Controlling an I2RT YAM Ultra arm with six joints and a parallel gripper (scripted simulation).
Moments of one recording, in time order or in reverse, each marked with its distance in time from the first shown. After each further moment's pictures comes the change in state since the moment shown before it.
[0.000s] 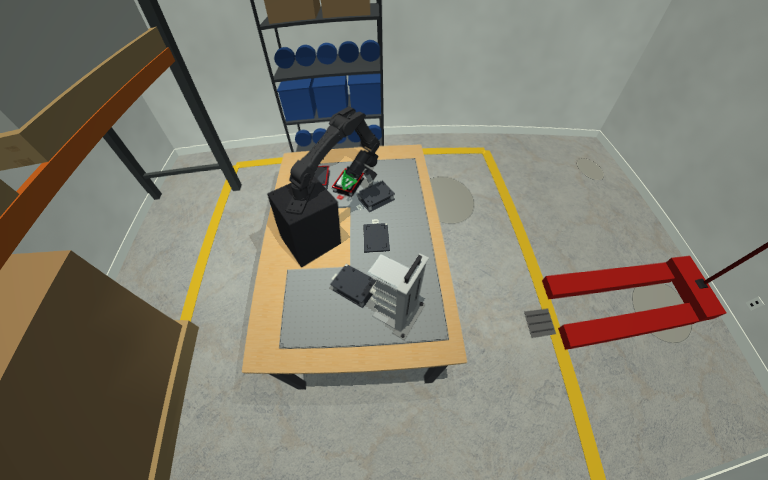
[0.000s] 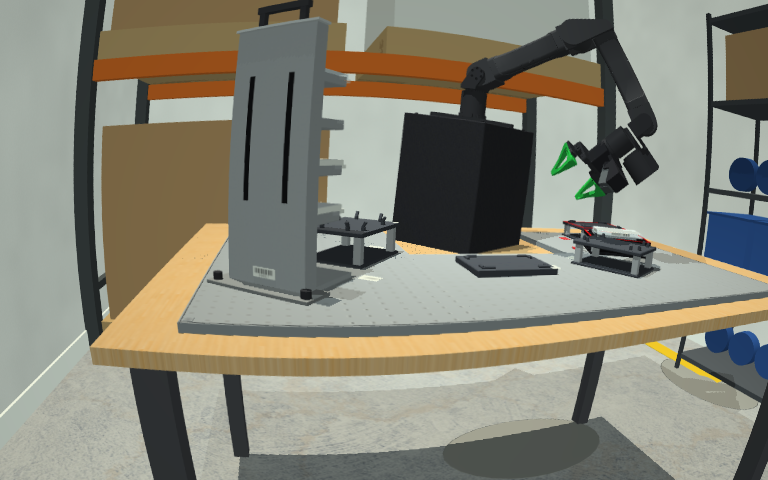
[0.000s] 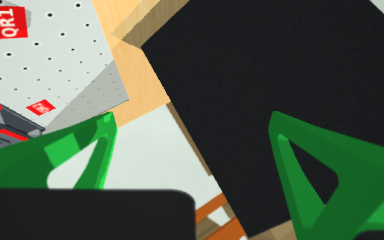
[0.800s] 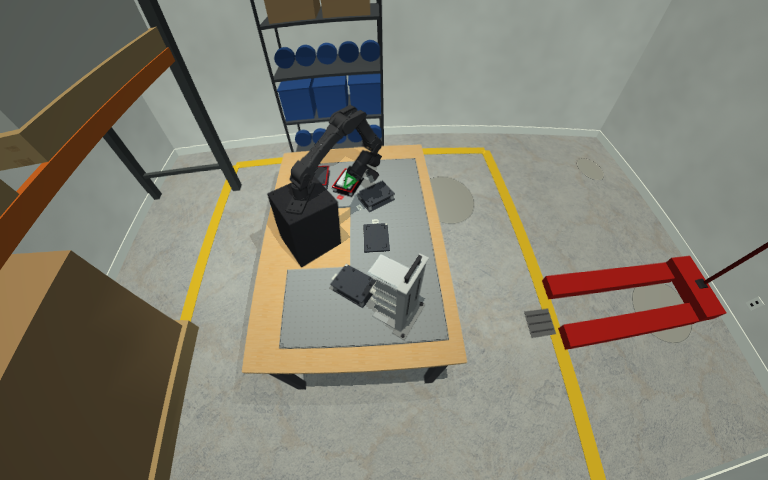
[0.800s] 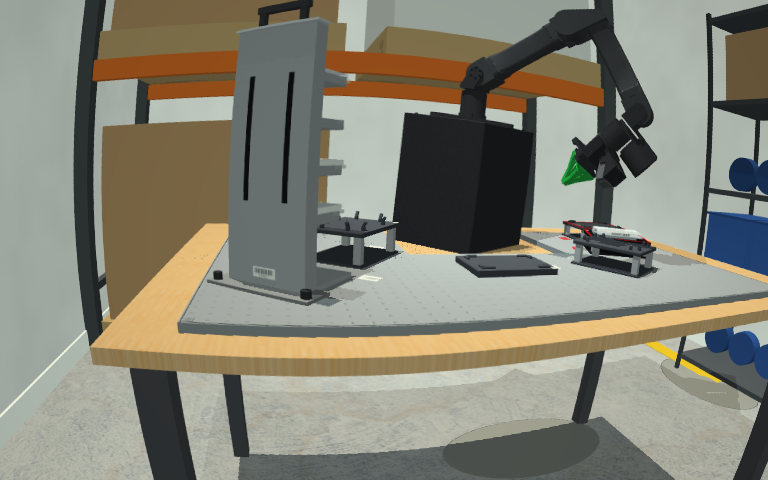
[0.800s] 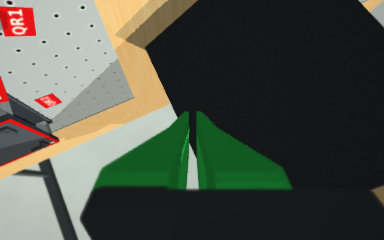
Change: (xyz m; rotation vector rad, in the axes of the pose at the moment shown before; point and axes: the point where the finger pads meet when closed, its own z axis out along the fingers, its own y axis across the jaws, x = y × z) arm -0.005 -0.013 -0.005 -0.076 -0.004 -0.016
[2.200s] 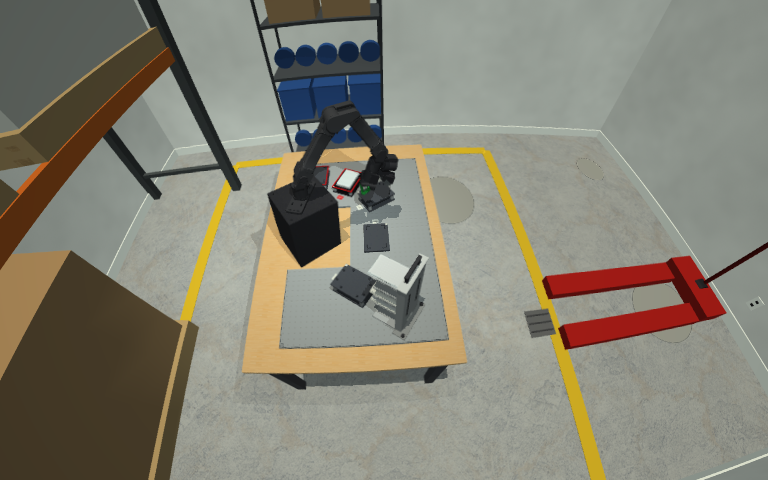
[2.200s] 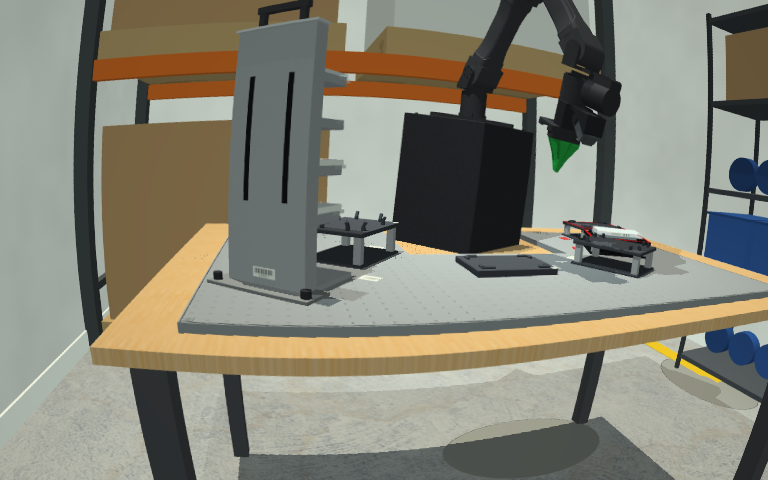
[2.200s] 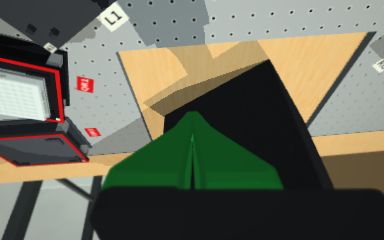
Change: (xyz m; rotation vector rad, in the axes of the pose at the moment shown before) arm -0.072 -0.095 -0.039 -0.426 -0.328 -0.070
